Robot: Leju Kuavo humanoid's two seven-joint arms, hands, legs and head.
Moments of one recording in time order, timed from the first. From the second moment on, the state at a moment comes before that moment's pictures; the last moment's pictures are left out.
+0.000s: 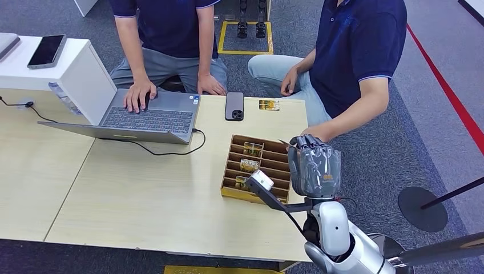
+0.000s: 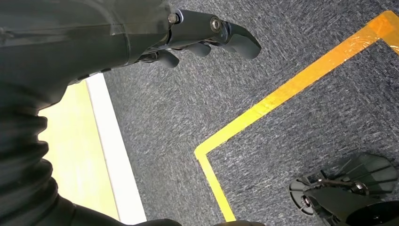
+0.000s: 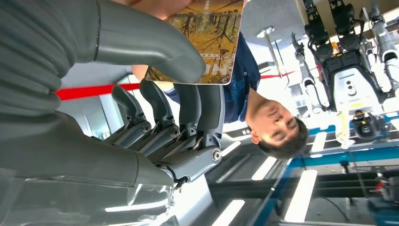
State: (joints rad) left arm -0.22 0.03 -1.47 -0.25 0.68 0.39 0.15; right arm -0.33 -0.29 0.80 -1.70 1.34 -0.46 0.62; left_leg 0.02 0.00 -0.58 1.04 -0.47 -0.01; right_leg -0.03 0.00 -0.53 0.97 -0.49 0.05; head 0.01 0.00
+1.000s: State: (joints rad) left arm -0.23 0.02 -1.47 -0.25 0.67 0.37 0.14; right arm -0.39 -0.29 0.76 -1.56 0.86 -0.68 0.49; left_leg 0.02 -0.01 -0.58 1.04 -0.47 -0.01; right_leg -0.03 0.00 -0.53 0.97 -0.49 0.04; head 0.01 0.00
